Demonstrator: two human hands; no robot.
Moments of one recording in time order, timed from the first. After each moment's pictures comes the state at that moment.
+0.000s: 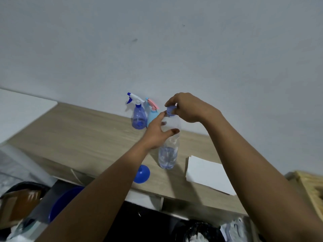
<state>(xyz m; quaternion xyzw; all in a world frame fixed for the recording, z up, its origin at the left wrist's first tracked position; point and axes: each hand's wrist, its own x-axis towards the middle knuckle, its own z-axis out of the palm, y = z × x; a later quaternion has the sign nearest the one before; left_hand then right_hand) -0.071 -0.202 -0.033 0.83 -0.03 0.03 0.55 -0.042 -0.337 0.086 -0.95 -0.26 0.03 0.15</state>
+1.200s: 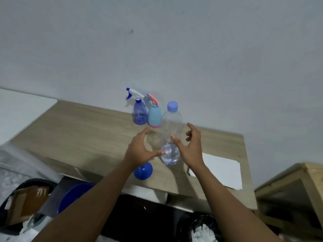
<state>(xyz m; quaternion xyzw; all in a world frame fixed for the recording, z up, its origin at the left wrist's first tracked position) -0.110 -0.150 -0.107 0.88 0.03 0.03 0.47 -0.092 -0.351 -0.097 -0.82 0.00 -0.07 0.57</state>
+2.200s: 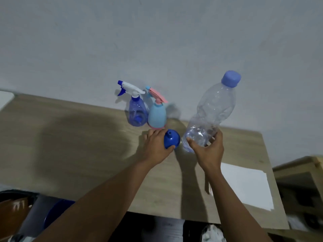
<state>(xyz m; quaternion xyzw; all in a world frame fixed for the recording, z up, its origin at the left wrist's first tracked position) 0.032 -0.140 -0.190 0.96 -0.07 0.01 0.28 0.000 -0.326 -0.164 -0.79 0.17 -0.16 0.56</state>
